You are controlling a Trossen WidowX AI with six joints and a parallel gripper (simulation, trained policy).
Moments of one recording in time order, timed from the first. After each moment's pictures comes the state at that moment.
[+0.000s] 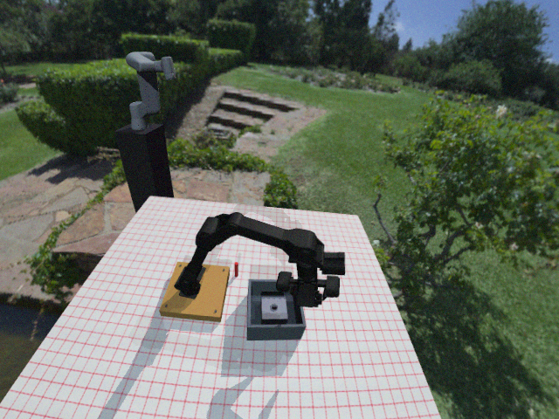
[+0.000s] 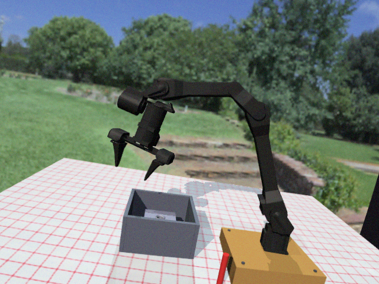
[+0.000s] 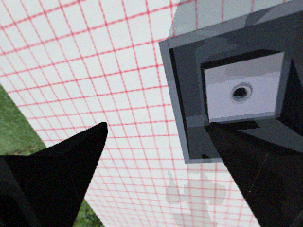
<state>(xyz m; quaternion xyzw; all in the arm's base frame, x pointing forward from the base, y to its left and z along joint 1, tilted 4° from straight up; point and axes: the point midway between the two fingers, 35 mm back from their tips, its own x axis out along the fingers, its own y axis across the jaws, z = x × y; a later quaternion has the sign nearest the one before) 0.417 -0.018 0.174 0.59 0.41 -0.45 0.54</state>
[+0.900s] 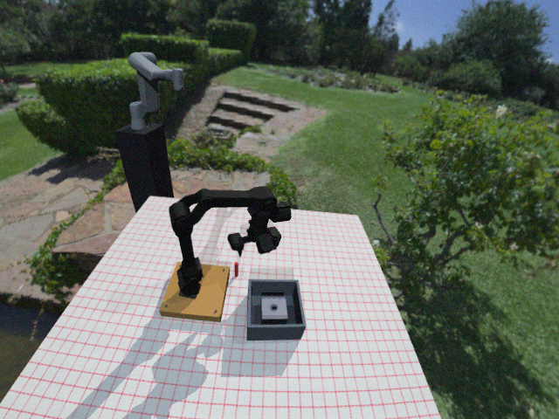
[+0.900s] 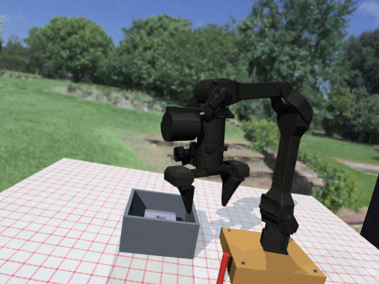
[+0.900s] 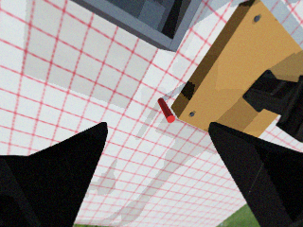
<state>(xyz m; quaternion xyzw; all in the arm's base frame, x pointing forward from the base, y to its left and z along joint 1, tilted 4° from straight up) 0.209 0.135 0.157 0.29 0.64 -0.37 0.61</state>
